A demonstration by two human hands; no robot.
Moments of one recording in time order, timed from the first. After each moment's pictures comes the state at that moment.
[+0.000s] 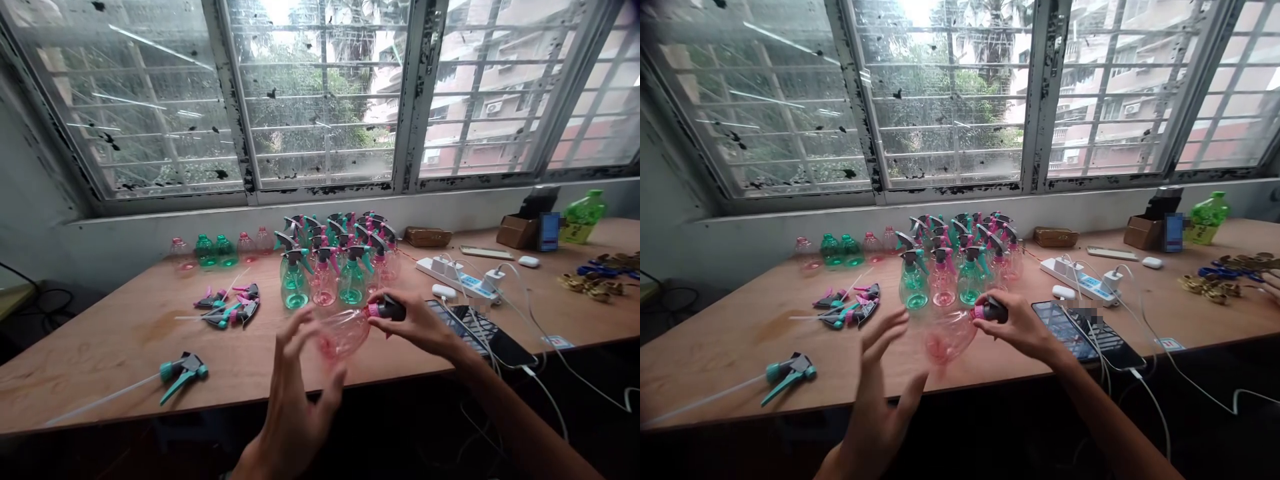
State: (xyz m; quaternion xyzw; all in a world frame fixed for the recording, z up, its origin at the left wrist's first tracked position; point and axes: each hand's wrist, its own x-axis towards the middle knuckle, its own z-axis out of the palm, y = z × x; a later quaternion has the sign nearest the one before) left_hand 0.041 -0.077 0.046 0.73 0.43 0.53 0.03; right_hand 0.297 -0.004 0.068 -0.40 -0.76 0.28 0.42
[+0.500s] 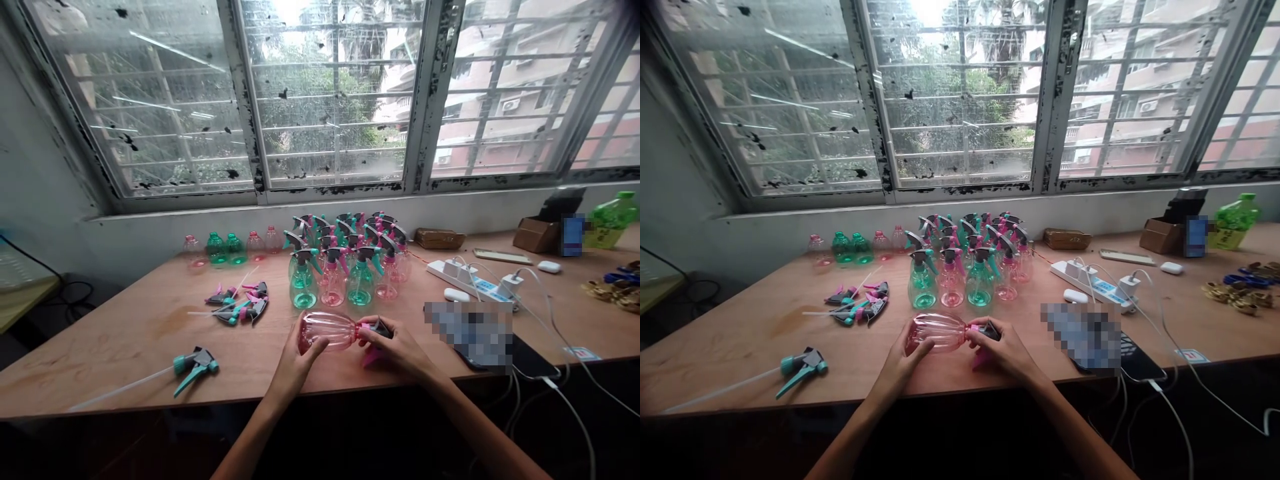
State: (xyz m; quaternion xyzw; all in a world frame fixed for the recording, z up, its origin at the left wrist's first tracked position) left_hand 0.019 -0.011 0.007 0.59 0.44 0.51 0.44; right_hand 0.254 0.002 -0.001 -0.38 -0.58 0.53 0.49
